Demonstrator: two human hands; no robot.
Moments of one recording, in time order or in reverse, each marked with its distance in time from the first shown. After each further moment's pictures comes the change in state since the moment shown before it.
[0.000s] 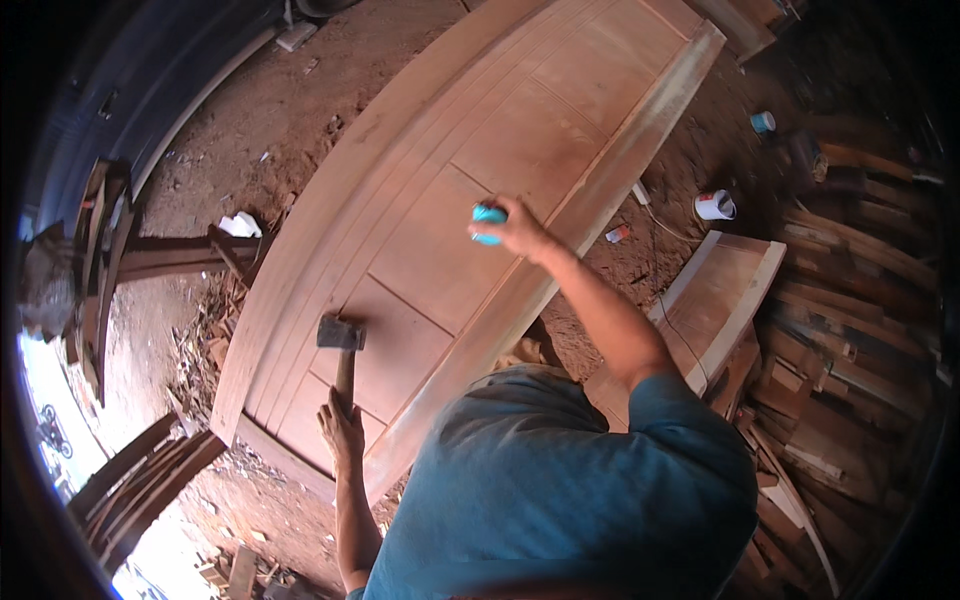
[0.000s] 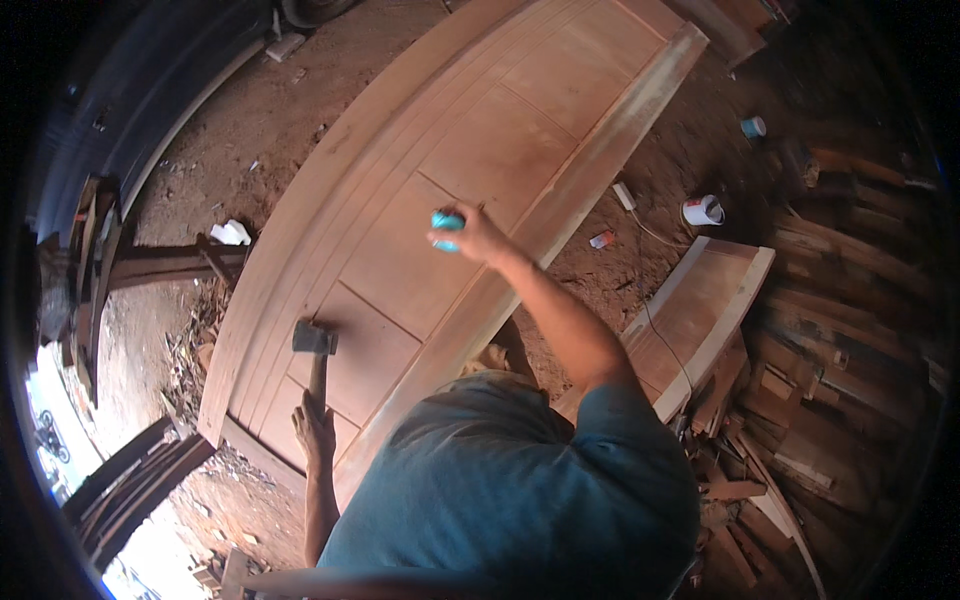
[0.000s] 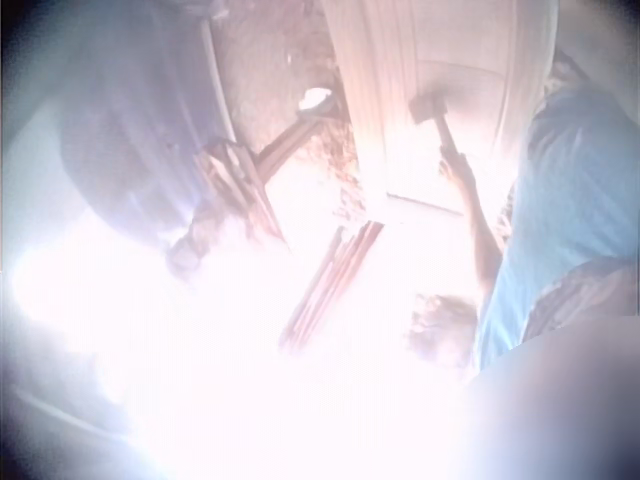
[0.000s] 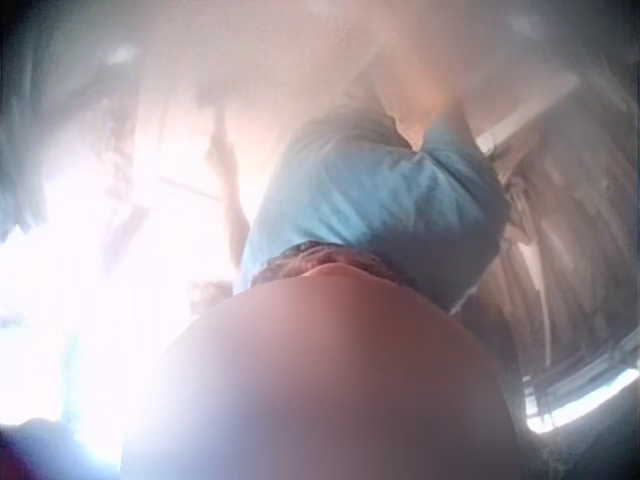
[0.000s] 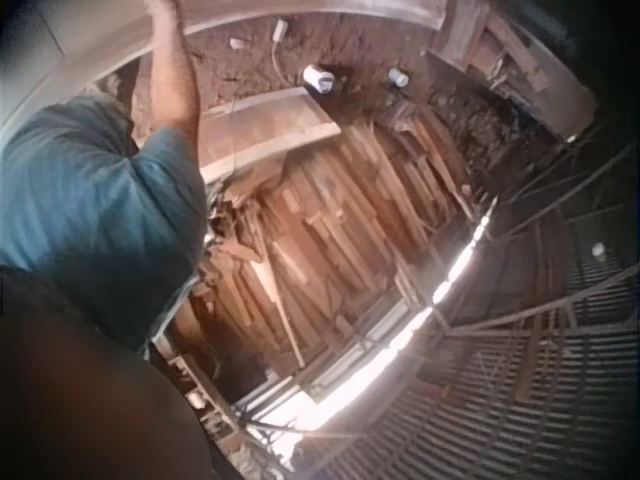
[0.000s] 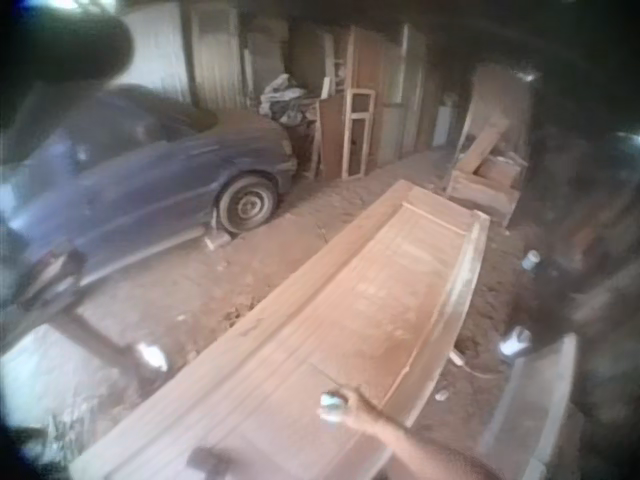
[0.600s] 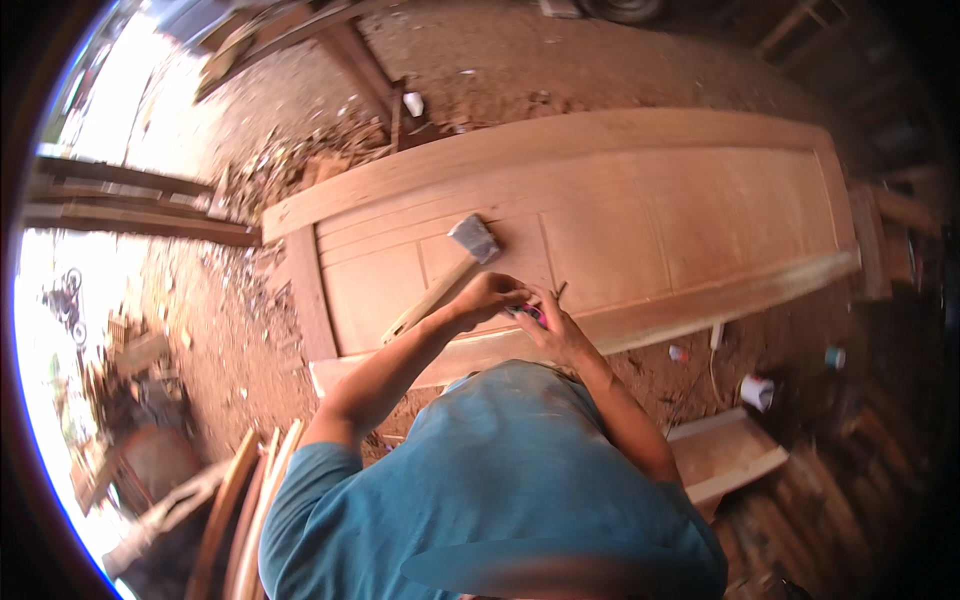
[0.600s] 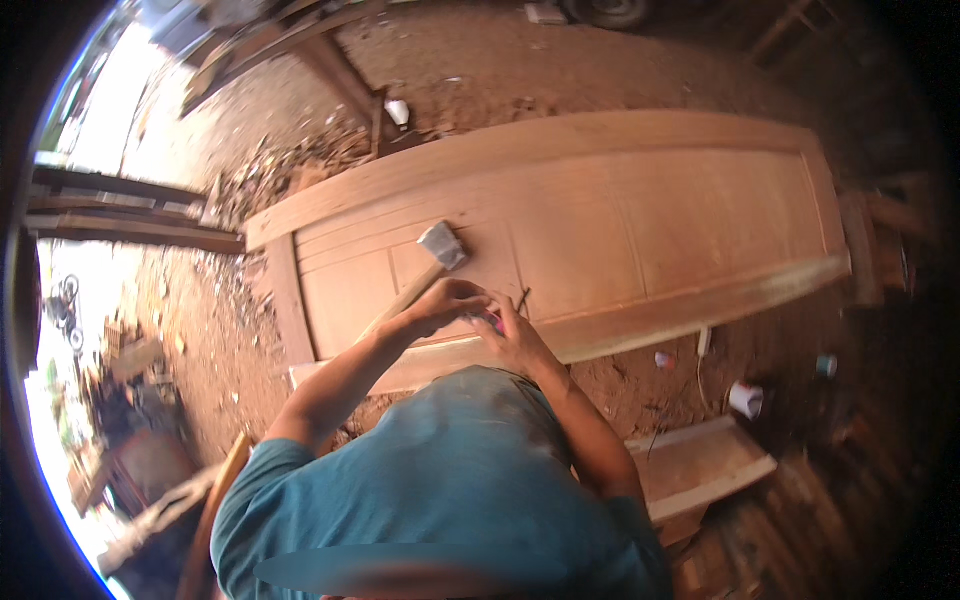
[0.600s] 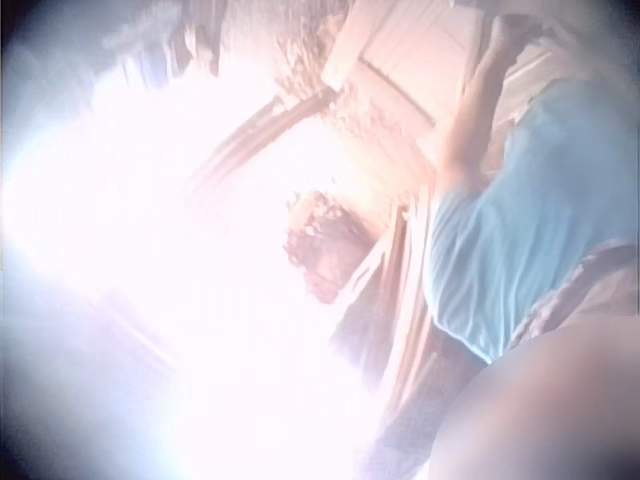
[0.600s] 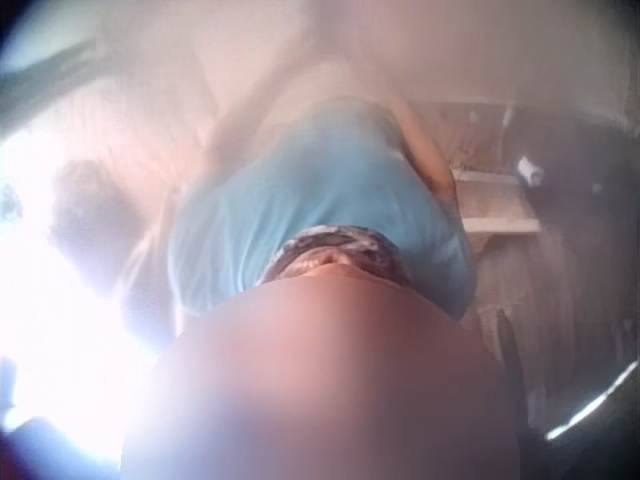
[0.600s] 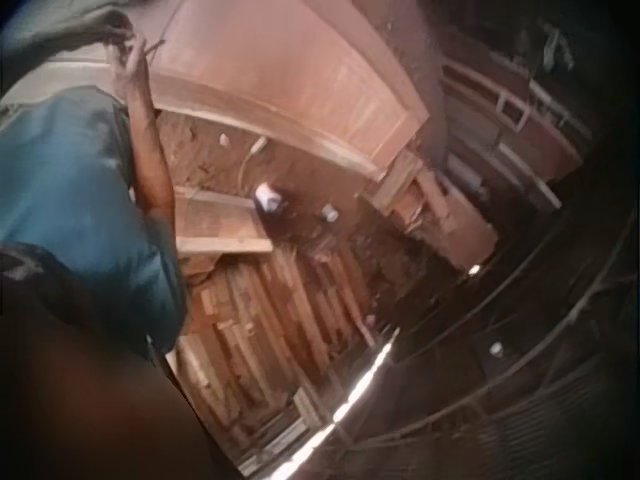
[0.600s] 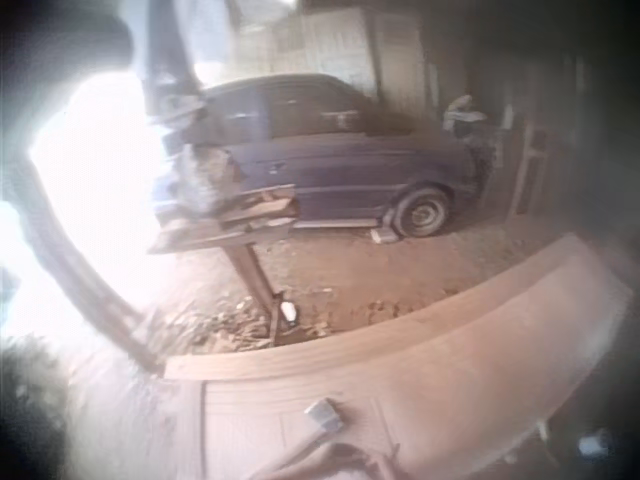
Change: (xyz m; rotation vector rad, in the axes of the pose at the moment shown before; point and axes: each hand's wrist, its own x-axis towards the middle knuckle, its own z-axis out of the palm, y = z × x) left_hand 0.043 0.070 -0.005 -1.328 -0.455 -0.011; right_hand -0.172 -0.034 0.195 -0.344 -0.600 -0.135
